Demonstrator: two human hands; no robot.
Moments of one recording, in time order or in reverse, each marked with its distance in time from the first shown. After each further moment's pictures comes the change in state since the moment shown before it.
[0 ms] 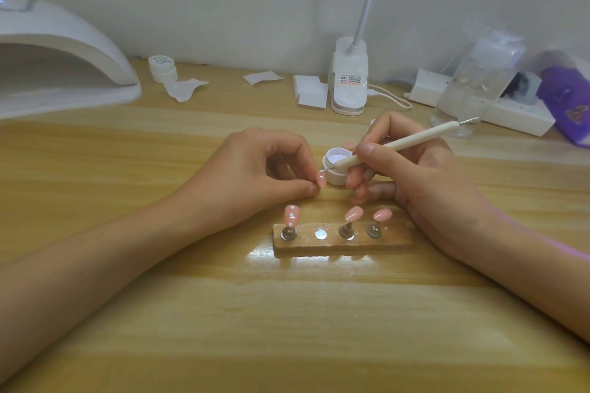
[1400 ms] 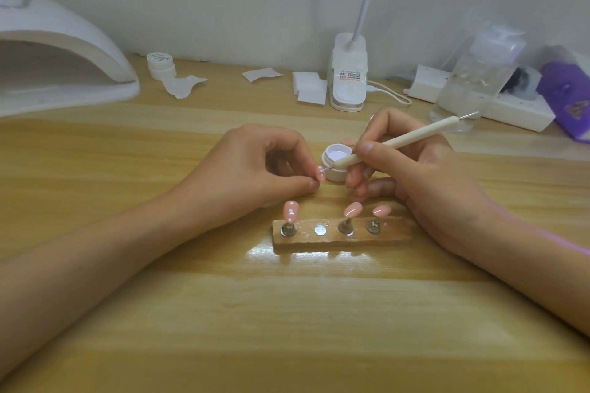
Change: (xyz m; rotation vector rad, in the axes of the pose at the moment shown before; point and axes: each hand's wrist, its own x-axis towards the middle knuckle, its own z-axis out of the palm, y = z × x) left_hand 0.000 0.002 0.001 0.011 0.013 -0.029; right_hand -0.001 -0.002 0.001 -0.031 -0.005 0.014
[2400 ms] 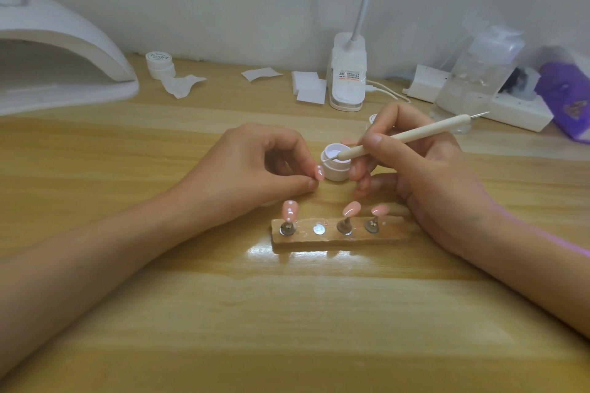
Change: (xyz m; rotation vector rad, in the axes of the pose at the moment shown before) left_hand 0.000 -0.001 0.000 -0.019 0.003 -0.012; right_hand 0.000 0.001 -0.002 0.047 0.023 -0.069
